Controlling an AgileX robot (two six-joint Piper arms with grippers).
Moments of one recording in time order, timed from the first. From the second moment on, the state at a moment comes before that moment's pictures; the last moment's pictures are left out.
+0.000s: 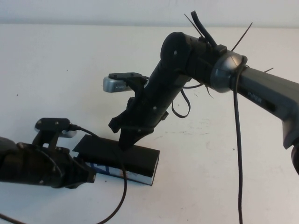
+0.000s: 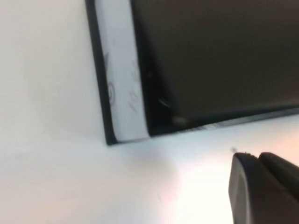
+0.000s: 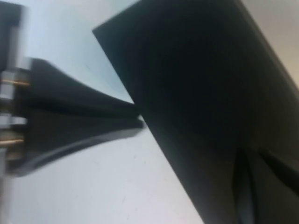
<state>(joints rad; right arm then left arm) 0.63 2.19 -1.93 0.60 1.22 -0.27 -0.25 1.56 -0.60 -1.19 0.53 1.15</state>
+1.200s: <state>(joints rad) 0.70 1.62 -1.60 0.42 1.16 -0.25 -0.25 0.07 -0.03 -0.66 0.04 0.65</state>
